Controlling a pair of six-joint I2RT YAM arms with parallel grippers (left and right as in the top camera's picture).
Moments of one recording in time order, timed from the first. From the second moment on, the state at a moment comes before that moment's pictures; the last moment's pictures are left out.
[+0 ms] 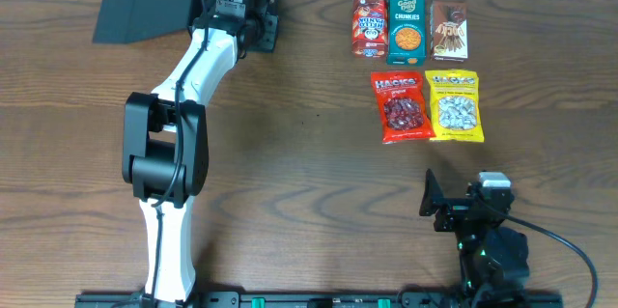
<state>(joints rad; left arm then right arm) -0.22 2.25 1.80 -0.41 0.14 0.02 0.15 0.01 0.13 -0.41 0.10 0.16</state>
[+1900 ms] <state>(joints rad) -0.54 2.20 1.85 -1.39 -0.17 0.31 0.15 0.01 0.13 -0.41 0.10 0.16</state>
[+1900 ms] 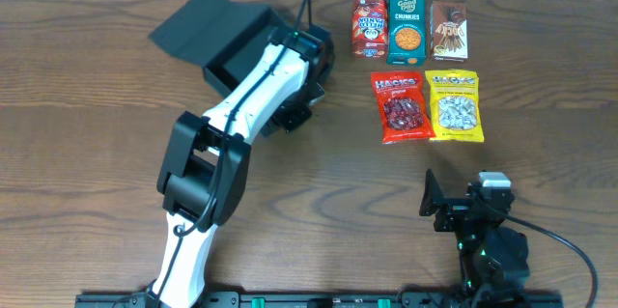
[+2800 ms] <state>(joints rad) -0.56 2.04 1.77 -1.42 -0.04 0.39 0.15 0.01 0.13 -0.41 0.10 0.16</state>
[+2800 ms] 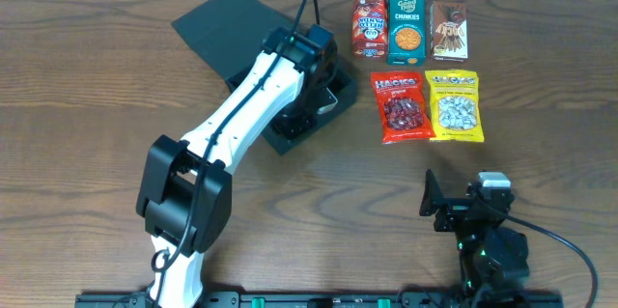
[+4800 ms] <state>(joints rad) -0.23 2.09 1.68 -1.14 0.10 -0.70 0.15 0.01 0.13 -0.41 0.10 0.15</state>
